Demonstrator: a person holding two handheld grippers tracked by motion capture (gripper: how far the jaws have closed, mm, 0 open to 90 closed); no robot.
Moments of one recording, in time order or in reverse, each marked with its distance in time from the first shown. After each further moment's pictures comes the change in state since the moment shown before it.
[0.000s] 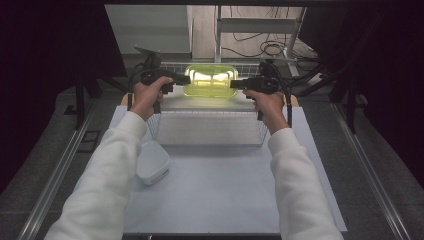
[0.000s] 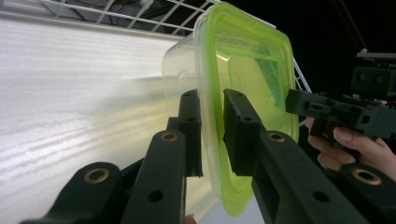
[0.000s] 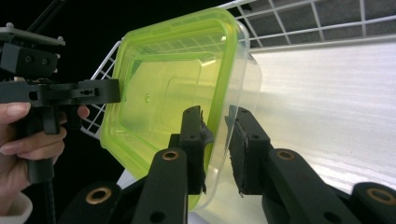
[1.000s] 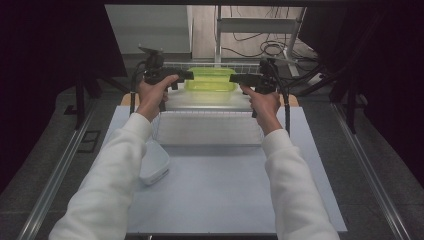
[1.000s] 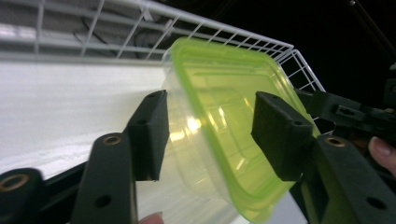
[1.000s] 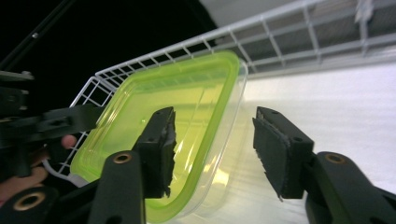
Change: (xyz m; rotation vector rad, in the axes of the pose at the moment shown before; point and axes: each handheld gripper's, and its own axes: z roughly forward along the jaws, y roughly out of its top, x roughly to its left) left arm -0.011 -0.001 0.003 -0.114 0.099 0.085; right arm 0.001 0.000 0.005 -0.141 -0.108 0.018
